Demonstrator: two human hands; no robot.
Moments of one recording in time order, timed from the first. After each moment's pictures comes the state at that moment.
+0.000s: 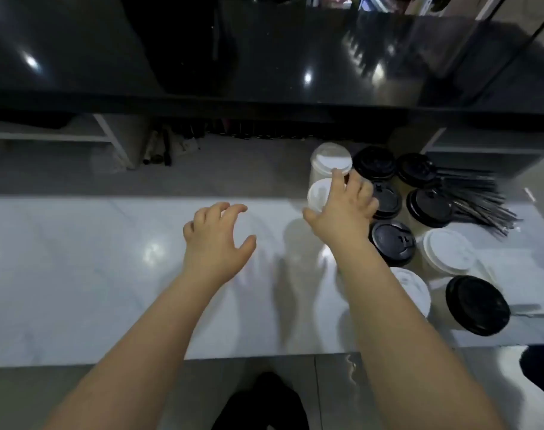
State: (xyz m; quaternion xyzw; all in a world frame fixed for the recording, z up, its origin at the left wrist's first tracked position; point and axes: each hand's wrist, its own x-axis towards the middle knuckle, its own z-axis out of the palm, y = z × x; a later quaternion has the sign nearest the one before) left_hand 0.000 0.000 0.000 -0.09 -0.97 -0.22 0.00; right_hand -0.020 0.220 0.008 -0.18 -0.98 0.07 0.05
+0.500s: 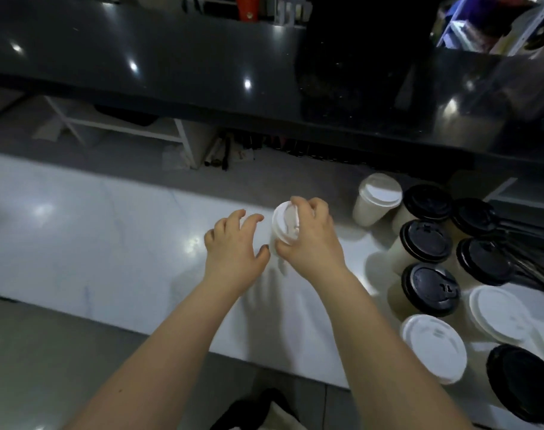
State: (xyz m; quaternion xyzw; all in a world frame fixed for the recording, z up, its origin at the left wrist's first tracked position) left_hand 0.014 -0.013 0.004 0.02 -0.98 -0.17 0.04; right_hand -0.010 0.139 0.021 0.06 -0.95 0.32 0.03
